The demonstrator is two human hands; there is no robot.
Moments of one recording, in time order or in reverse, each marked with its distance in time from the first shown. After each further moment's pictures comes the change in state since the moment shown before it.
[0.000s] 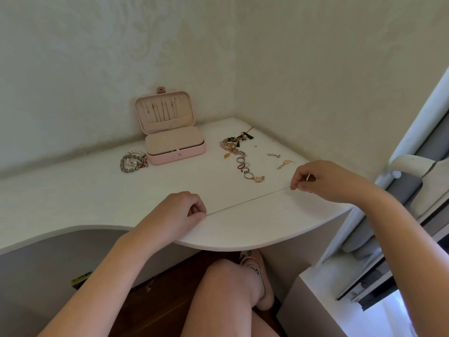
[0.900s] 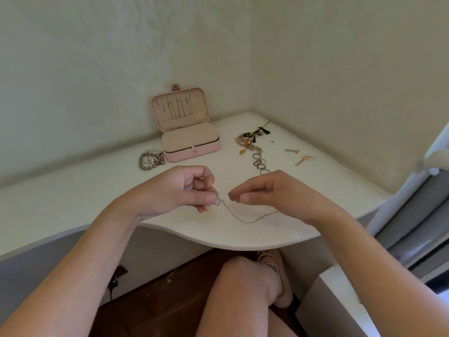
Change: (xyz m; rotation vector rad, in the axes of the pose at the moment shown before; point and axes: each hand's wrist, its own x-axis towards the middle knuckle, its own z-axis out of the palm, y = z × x) left_hand -0.002 0.011 -0.062 -0.789 -0.343 0.070; right_hand 0.003 -0.082 0.052 0.735 -0.259 -0.255
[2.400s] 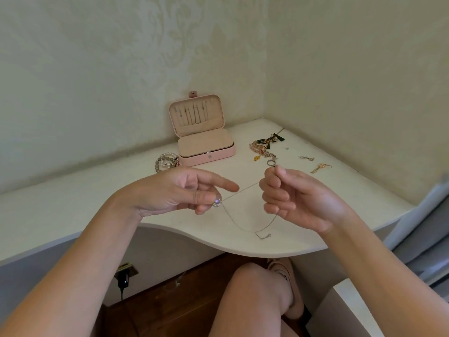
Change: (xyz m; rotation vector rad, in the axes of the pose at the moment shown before) left_hand -0.013 0.002 -0.030 -0.060 -0.161 -0.029; right_hand 0.010 0.002 0.003 0.926 -0.304 -0.185
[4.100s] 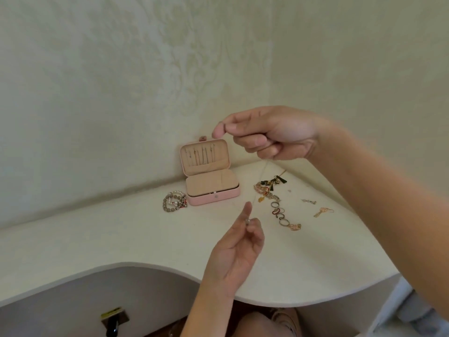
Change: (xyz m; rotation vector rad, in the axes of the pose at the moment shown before) left_hand 0.073 -0.045 0.077 -1.521 0.263 0.404; right_hand 0.096 -0.140 0.080 -0.742 -0.048 0.201
